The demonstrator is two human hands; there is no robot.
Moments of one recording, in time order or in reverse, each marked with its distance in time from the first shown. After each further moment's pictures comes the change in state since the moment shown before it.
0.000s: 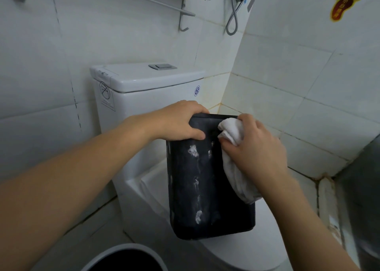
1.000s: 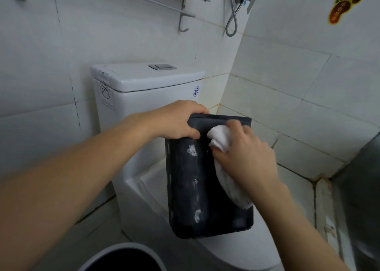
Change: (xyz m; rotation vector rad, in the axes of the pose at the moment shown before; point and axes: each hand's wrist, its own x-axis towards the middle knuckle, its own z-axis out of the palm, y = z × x) left_hand -0.001 0.003 -0.002 -0.036 0.015 -0.001; right_hand -0.011 -0.014 0.001 -0.075 -0.069 -0.064
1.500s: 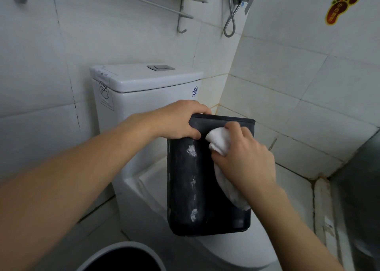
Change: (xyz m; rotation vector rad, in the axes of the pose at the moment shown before) left_hand -0.001 0.009 0.001 -0.014 0.006 0.009; right_hand -0.011 -0.003 -0.008 -0.033 -0.010 0.008
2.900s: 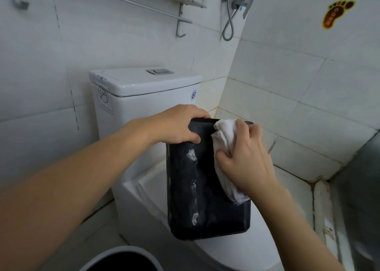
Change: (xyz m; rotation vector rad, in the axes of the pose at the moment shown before) left_hand 0.000 0.002 0.001 0.032 0.003 -0.010; right_hand 0.005 0.014 0.006 0.217 0.077 0.009
